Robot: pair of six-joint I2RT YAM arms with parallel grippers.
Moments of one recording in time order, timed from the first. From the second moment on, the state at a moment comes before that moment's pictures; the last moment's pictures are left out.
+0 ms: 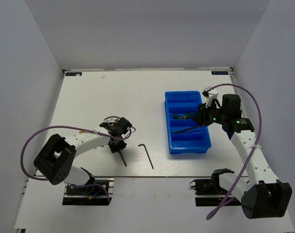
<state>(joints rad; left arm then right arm) -0.69 1.43 0.73 -0.68 -0.30 -1.10 0.11 1.01 0.86 -0.52 -0.57 -0.16</state>
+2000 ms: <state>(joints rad) -0.78 1.92 1.42 0.15 0.64 -0.03 0.09 0.94 0.86 -0.50 -0.32 -0.17</state>
